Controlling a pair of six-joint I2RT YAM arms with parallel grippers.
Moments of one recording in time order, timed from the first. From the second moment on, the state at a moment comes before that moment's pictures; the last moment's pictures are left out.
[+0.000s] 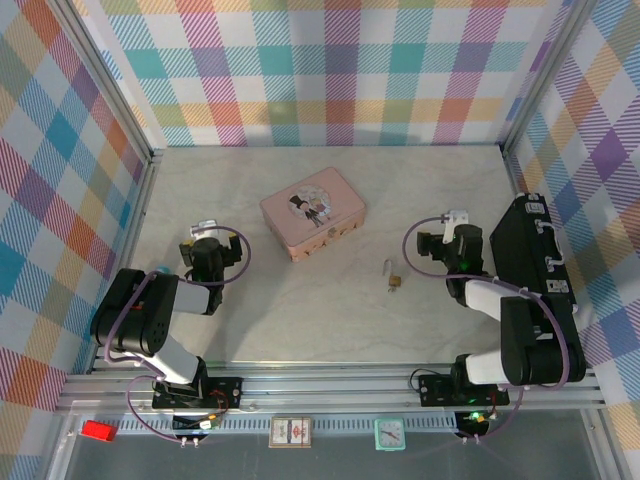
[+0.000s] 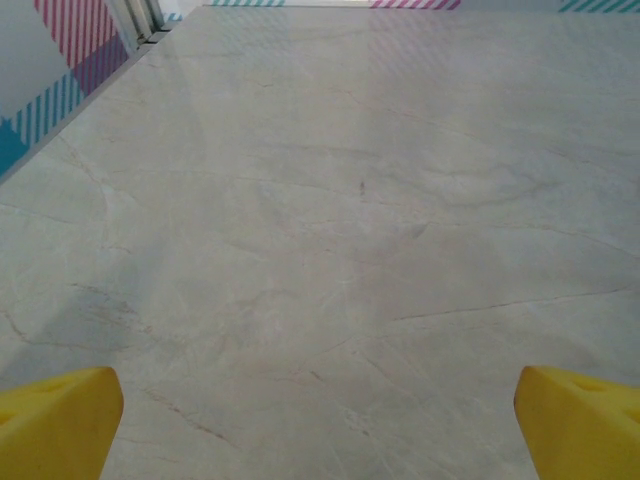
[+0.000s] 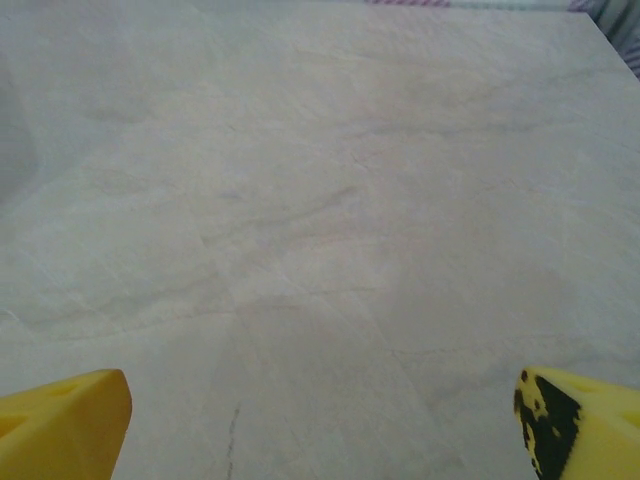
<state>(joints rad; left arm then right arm) -0.13 1.58 0.37 0.80 -0.37 -0.10 0.06 1.37 0.43 0.47 0.04 -0.02</state>
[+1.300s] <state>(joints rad) -0.13 1.58 0.38 0.81 -0.33 -0.11 0.00 1.53 0.42 0.69 -0.12 0.03</state>
